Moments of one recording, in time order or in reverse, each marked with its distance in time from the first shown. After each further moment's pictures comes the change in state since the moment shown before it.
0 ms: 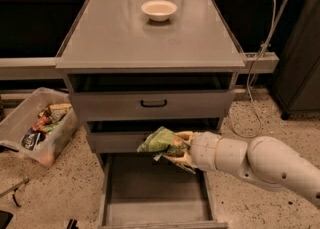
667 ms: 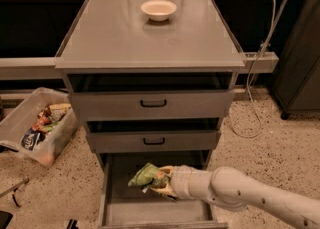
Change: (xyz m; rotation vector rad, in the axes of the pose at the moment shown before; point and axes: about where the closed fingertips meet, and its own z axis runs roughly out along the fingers) arm 0.124 0.096 0.099 -0.121 0.064 0.091
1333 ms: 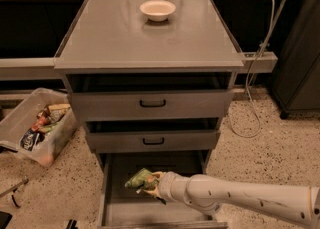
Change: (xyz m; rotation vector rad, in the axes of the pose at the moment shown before) arm 0.089 0.011 0.096 0.058 0.136 0.067
